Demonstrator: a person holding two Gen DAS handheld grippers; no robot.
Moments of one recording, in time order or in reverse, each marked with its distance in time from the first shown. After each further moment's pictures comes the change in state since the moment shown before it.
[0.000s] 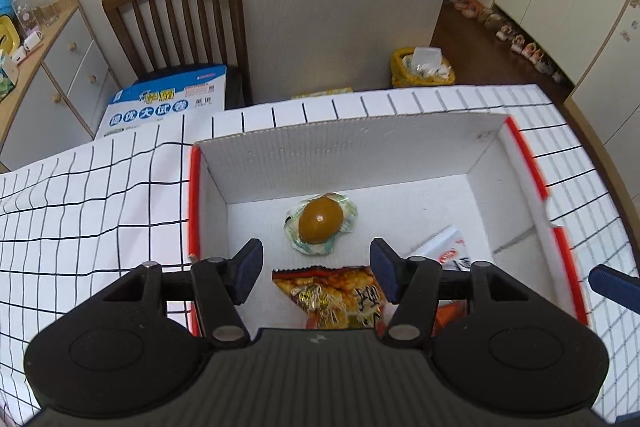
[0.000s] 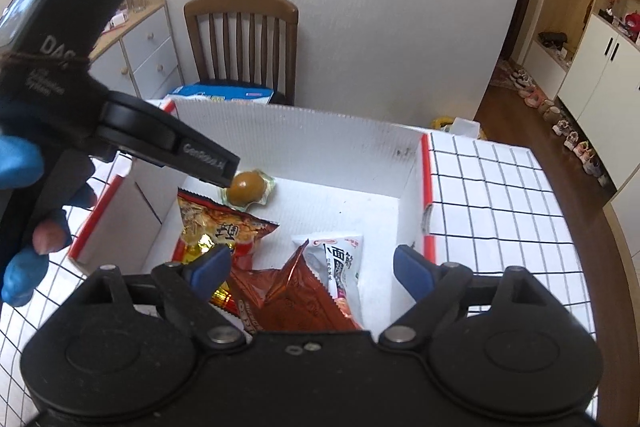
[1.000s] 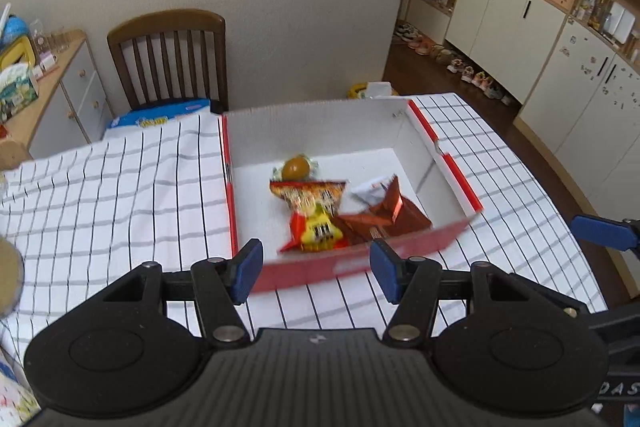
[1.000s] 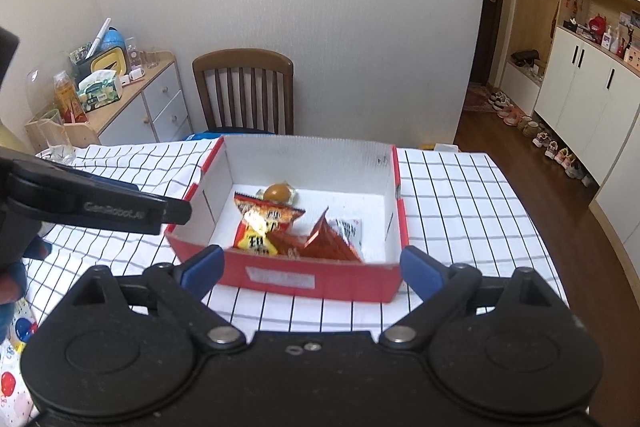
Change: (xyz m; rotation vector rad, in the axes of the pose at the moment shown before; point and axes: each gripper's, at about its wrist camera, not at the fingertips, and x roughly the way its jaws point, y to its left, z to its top) left arm -0.149 0.014 -0.120 0.037 -0.149 -0.110; right arm -0.132 0.023 -0.062 0.082 -0.146 -0.010
